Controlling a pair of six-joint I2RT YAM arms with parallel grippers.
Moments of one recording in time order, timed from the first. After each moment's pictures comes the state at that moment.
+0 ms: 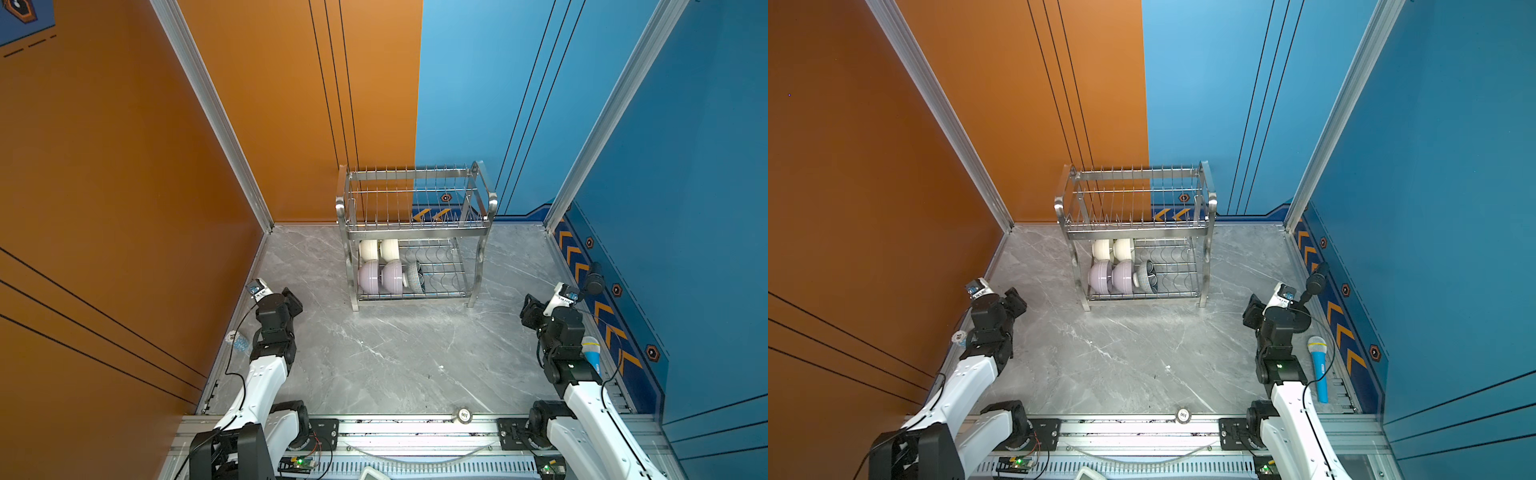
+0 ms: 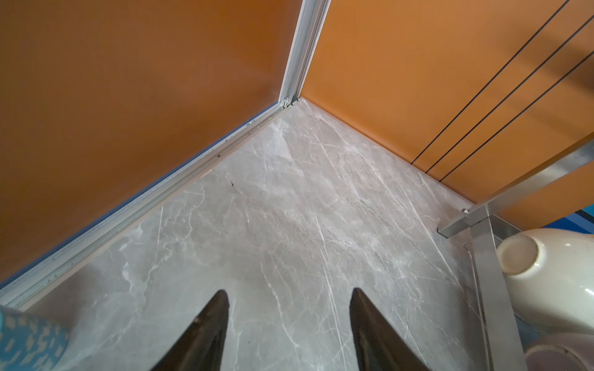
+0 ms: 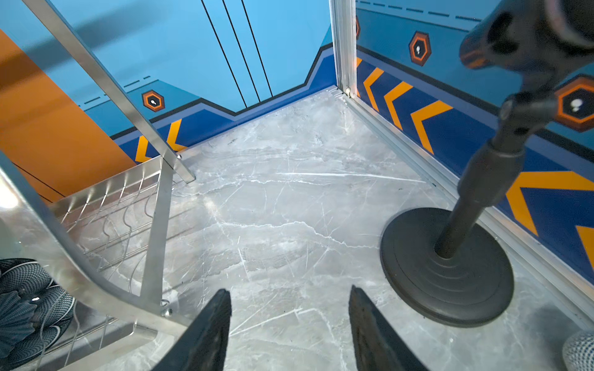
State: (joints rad) left arm 0.15 0.99 0.38 0.25 -0.26 -0.40; right arm -0.02 0.72 0.33 0.02 0.18 0.34
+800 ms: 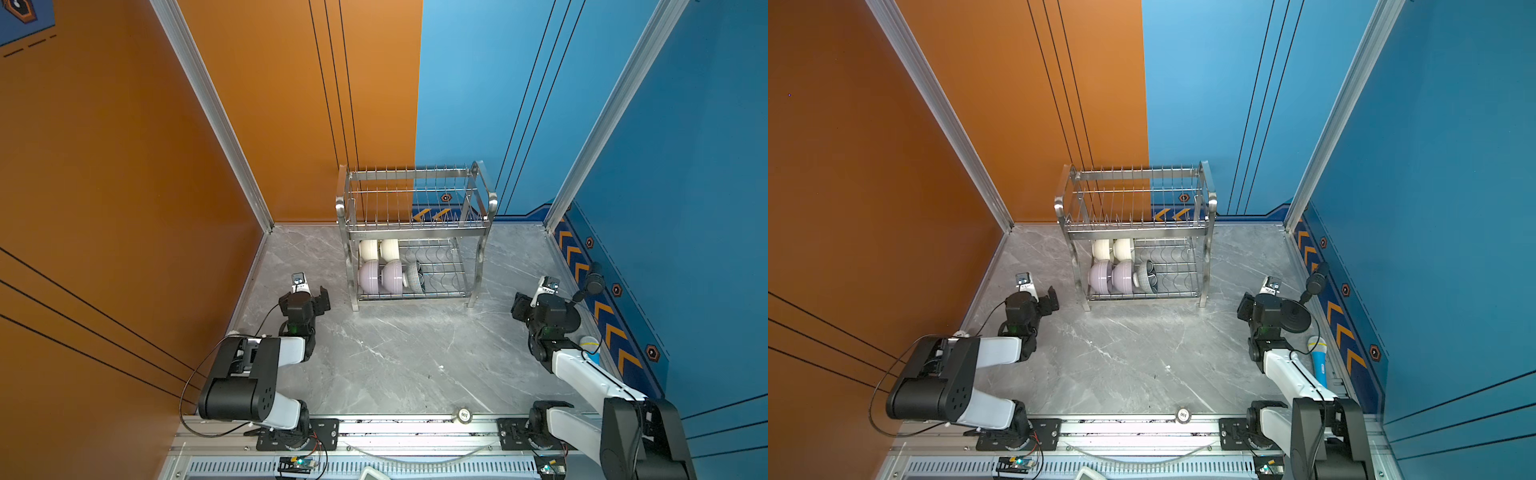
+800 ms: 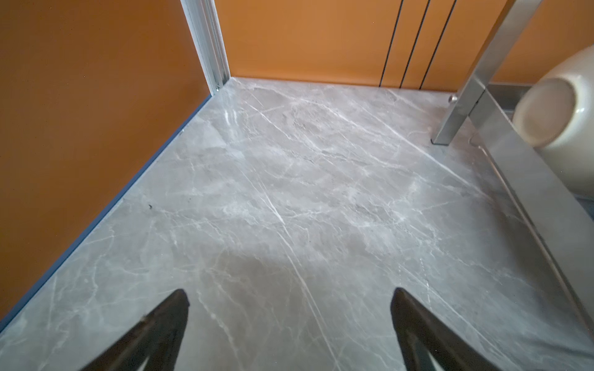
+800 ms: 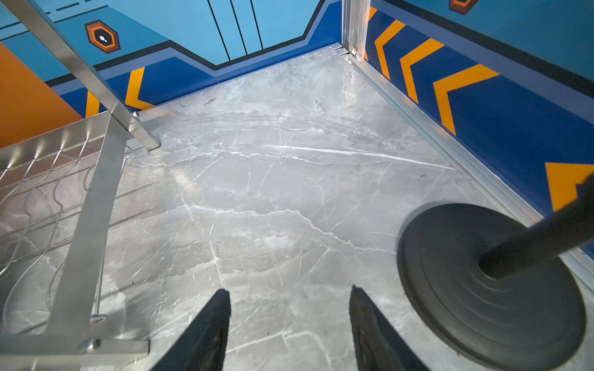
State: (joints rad) left arm -0.03 1.51 0.35 0.77 -0.27 -0.07; right arm -0.02 1.16 0.37 0.31 0.18 0.27
